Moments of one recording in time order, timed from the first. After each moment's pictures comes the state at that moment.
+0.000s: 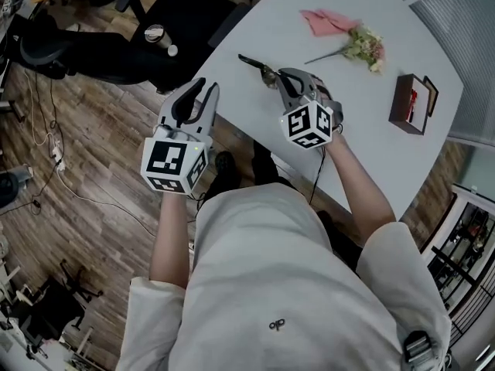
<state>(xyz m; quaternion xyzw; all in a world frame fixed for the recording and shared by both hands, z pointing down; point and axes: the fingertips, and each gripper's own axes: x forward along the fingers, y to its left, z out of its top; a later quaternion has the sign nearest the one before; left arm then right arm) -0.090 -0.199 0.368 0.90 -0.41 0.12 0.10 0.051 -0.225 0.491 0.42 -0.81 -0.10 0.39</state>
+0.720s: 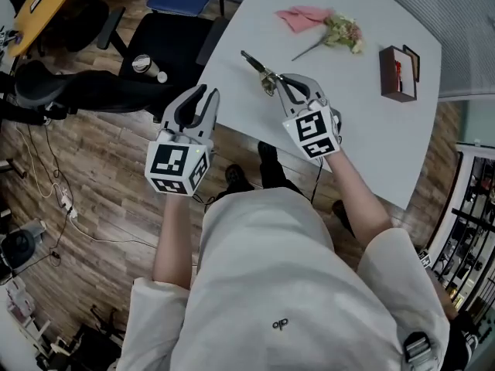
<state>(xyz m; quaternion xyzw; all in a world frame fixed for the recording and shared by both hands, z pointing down) -0.097 -0.203 0.359 0.94 -0.31 0.10 0.09 0.046 -0.192 0.433 0.56 -0.78 0.01 0.30</state>
